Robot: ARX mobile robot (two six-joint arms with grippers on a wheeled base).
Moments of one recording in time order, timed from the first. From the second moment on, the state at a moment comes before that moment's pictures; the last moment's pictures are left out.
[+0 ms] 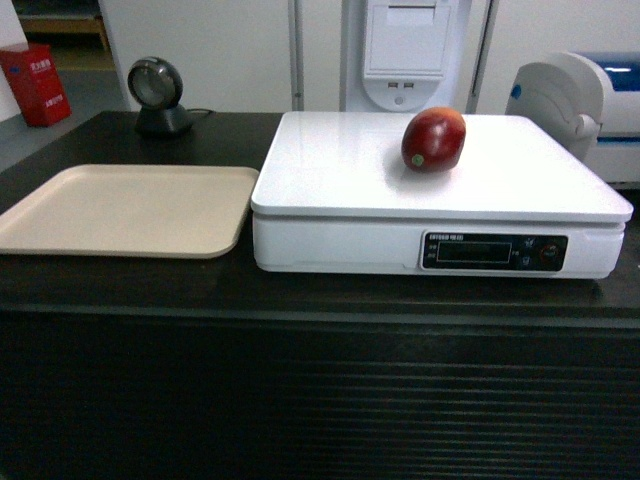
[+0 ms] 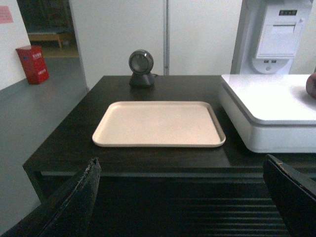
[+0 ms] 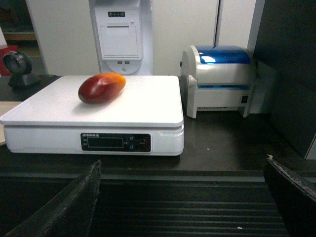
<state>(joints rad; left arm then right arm) 0.00 0.01 0.01 0.00 0.00 -0.01 0.00 0.00 0.01 0.00 0.00 0.00</state>
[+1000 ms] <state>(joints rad) 0.00 0.01 0.01 0.00 0.00 -0.01 0.00 0.00 0.01 0.00 0.00 0.00</state>
